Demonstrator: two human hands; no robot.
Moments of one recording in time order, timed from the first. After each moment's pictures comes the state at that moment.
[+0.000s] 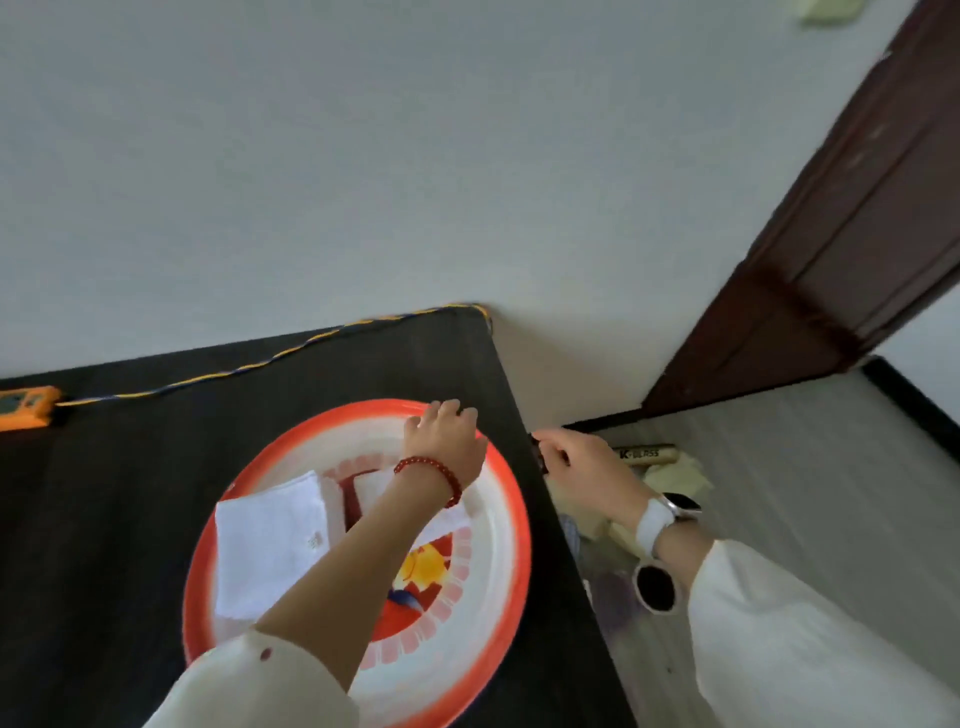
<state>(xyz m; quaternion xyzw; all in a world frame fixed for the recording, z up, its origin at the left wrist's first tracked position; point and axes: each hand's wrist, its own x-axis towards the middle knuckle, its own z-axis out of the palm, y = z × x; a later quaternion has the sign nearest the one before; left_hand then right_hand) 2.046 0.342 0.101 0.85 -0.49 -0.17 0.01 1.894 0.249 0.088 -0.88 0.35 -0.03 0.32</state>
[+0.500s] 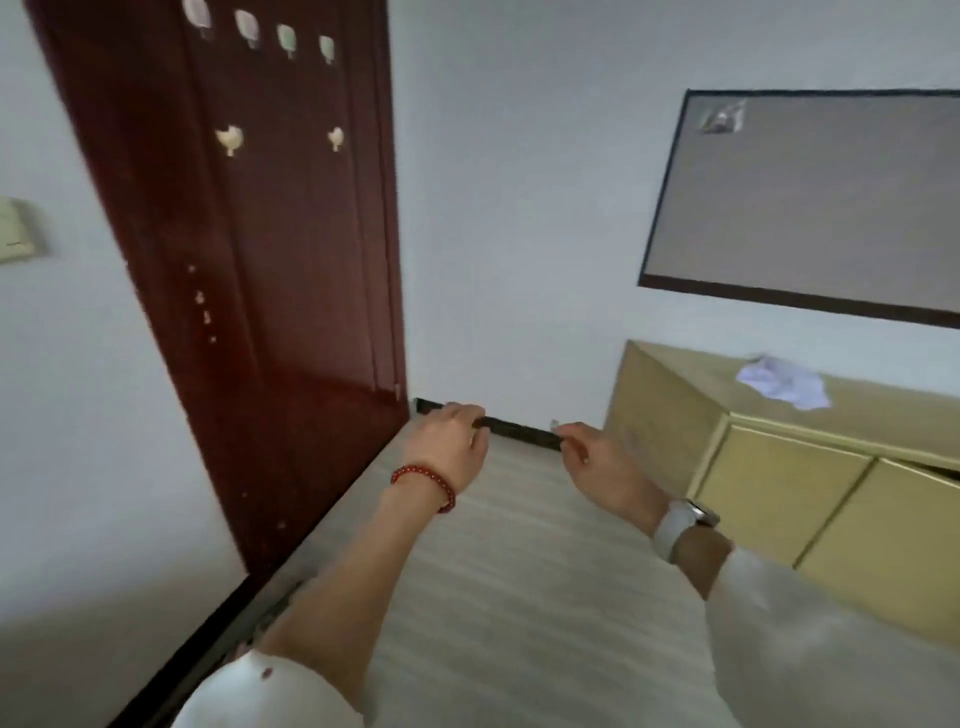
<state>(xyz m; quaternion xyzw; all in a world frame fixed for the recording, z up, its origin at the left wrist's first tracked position) 1.439 0.157 0.249 0.51 -0.83 -0.12 0.21 1.256 0.215 0.231 -0.63 0.70 -0.32 0.11</state>
